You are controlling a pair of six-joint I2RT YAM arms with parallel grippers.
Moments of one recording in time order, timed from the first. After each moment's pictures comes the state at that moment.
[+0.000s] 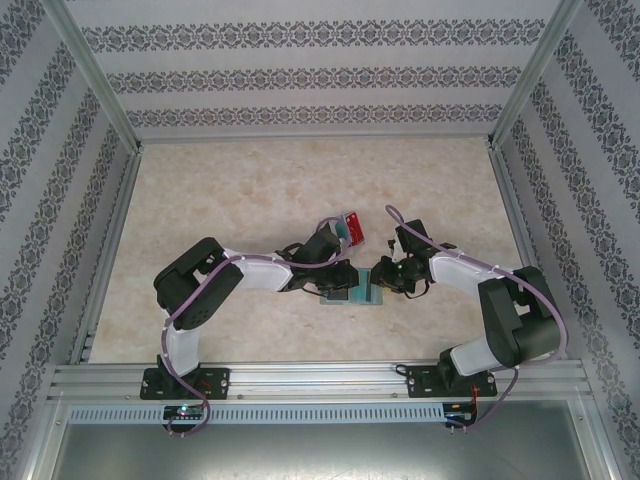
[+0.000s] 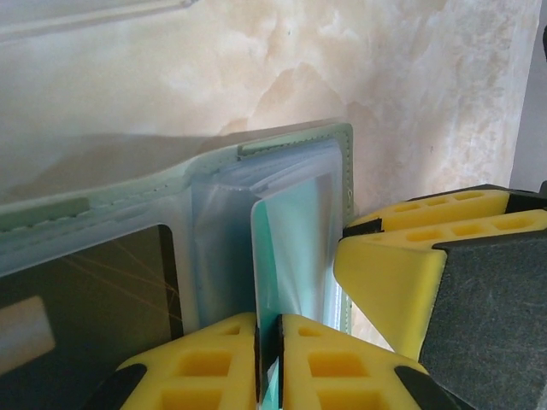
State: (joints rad) left arm -0.82 1.93 1.01 0.13 0.40 -1.00; right arm 0.31 1.47 0.65 -0.40 -0.41 0.59
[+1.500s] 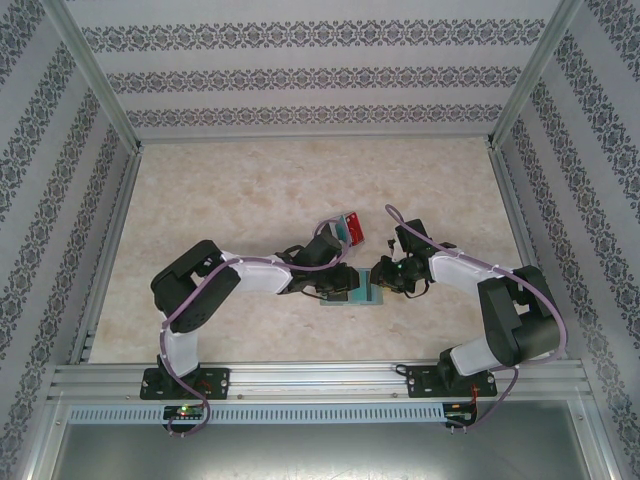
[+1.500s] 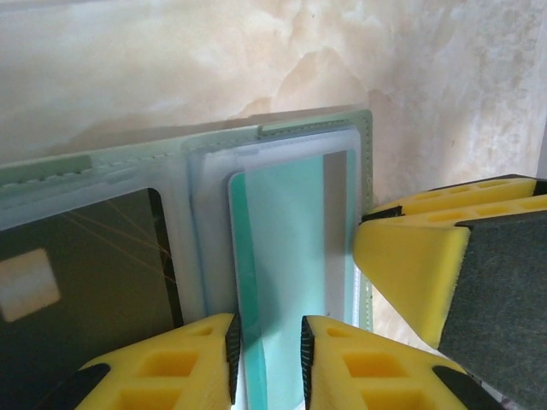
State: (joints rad) left arm -0.84 1.91 1.00 0.09 0.35 -1.01; right arm 0.31 1.48 0.65 -0.41 -0.41 0.59
